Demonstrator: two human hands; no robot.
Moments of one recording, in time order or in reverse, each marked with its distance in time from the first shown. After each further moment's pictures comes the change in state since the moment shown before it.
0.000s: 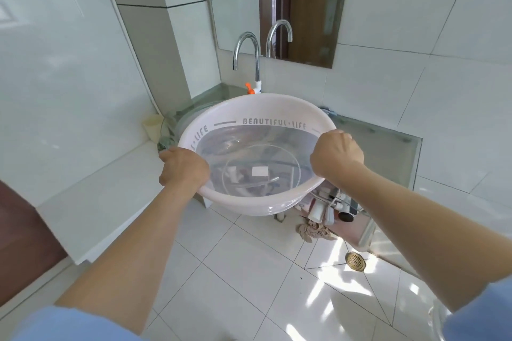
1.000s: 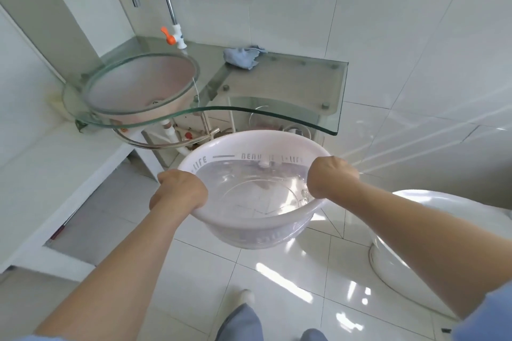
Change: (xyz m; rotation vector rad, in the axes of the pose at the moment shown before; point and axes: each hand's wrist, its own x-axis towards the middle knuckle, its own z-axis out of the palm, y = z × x) left_hand -0.110 -0.028 0.153 0.446 -0.353 0.163; right_hand -0.084 0.166 0.104 -0.206 -0.376 0.219
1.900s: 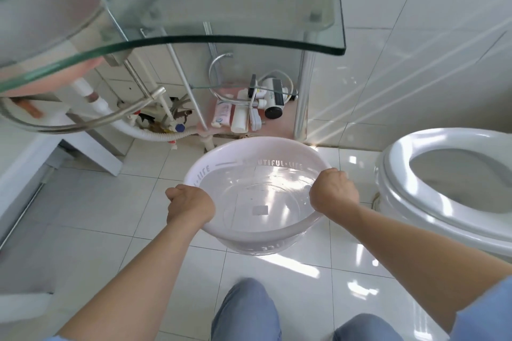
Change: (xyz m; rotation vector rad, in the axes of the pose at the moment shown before) left_hand 0.119 0.059 0.225 0.066 -0.155 0.084; right_hand 0.138 0.021 0.231 0.265 -0.033 0.364
